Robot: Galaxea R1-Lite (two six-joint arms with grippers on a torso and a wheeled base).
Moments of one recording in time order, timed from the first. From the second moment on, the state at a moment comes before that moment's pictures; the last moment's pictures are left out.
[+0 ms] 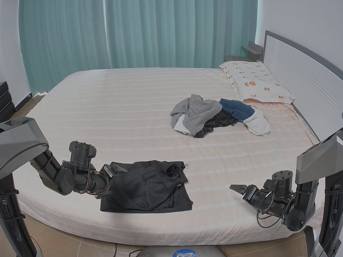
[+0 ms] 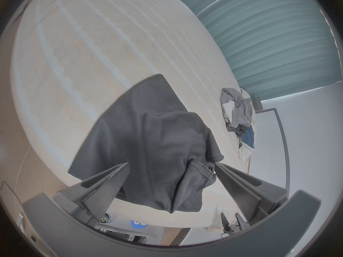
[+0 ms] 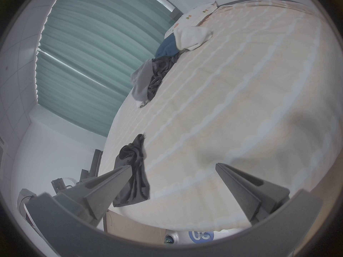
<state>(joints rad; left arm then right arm) -0.18 2.11 -0.72 -0.57 -0.27 -1.00 0.36 2.30 -0.23 -1.55 0.07 0.93</state>
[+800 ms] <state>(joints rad) -0.17 2.11 -0.72 -0.57 -0.26 -1.00 0.48 2.26 -0.33 -1.48 -0.14 0.54</state>
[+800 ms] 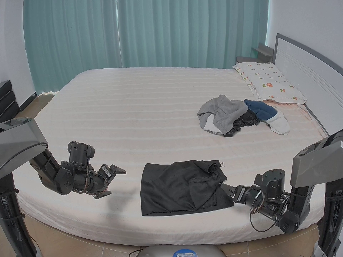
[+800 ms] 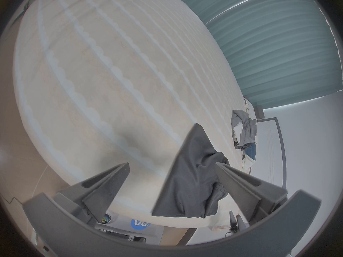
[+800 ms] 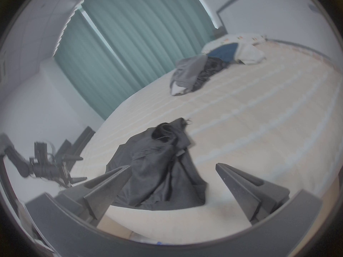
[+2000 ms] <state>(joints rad) -0.18 2.11 -0.71 -0.57 -0.26 -0.98 0.64 2.33 -0.71 -1.00 -0.38 0.16</state>
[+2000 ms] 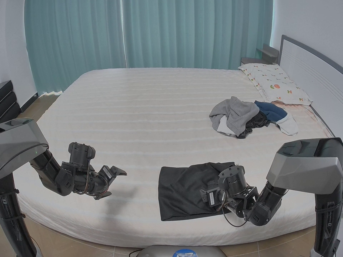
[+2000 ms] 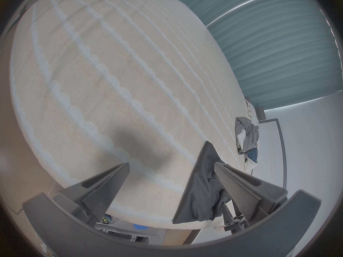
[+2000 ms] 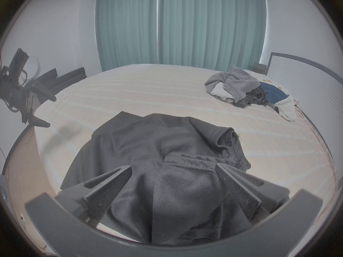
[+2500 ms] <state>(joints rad) -0.18 2.11 -0.71 -0.58 -0.26 -0.98 0.59 2.26 -0.54 -1.10 -0.38 0.17</state>
